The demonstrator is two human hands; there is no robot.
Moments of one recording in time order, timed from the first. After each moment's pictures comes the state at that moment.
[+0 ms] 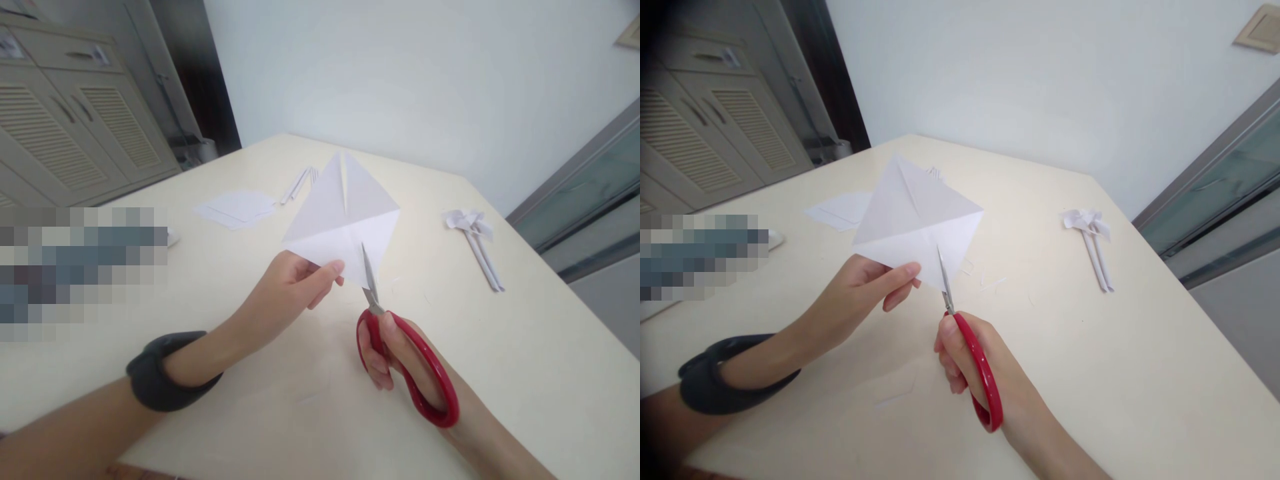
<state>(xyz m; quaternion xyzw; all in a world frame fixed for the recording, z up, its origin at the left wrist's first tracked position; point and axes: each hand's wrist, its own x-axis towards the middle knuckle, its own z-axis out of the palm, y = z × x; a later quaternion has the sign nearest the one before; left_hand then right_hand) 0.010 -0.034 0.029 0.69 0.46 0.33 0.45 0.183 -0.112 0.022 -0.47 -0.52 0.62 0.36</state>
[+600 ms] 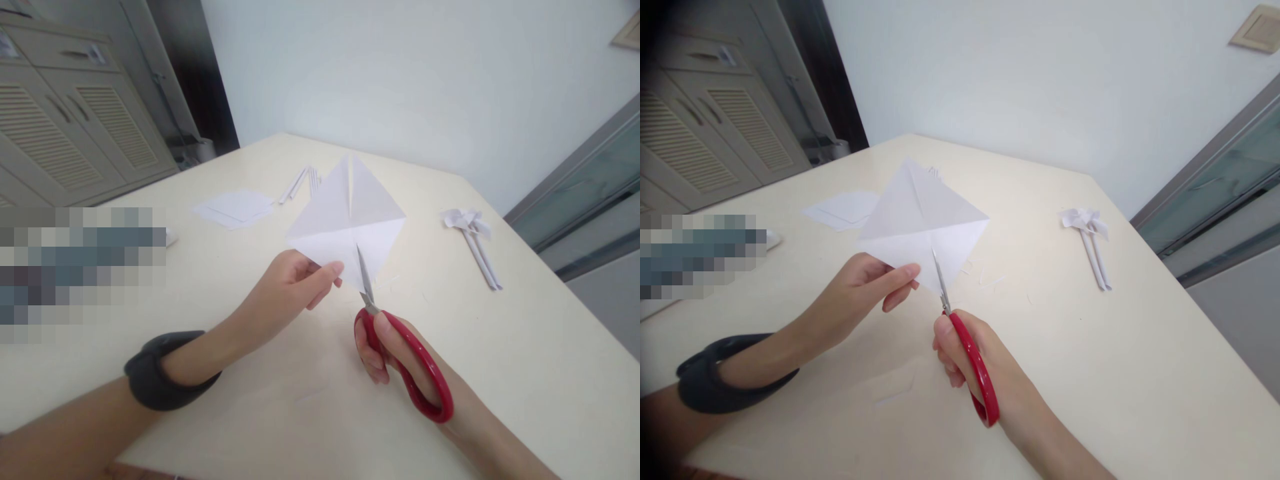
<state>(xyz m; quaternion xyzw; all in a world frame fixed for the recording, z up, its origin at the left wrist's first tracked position) 0.010 -0.032 0.029 0.71 0.44 0.32 0.44 0.181 -0.112 0.029 -0.49 -0.52 0.61 0.34</state>
